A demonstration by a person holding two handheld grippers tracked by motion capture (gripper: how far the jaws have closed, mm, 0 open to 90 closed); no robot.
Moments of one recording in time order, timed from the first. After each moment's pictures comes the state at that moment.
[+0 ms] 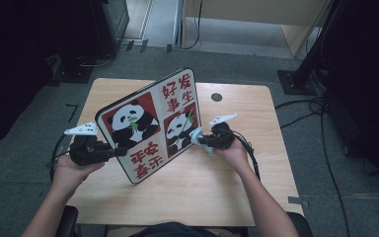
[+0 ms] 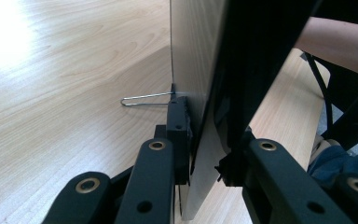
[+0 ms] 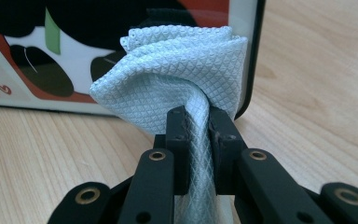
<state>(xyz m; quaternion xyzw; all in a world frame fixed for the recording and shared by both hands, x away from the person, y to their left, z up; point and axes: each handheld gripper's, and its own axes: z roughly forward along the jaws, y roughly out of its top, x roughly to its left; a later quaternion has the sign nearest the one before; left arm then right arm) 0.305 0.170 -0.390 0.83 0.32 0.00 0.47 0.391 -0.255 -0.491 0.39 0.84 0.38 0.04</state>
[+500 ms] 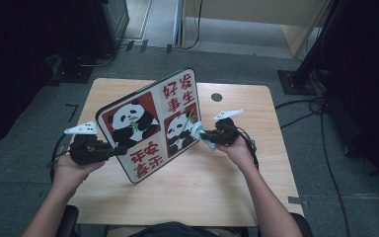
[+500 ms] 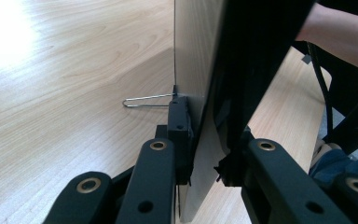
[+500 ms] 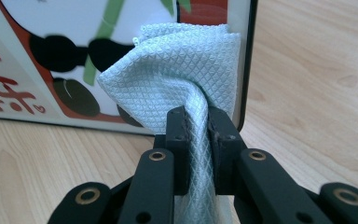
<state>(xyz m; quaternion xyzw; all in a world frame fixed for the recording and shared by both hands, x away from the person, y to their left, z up) 0.307 0.170 -0.391 0.82 0.33 -0.01 0.47 0.386 -0.261 -0.457 0.39 0.83 0.41 0.05</state>
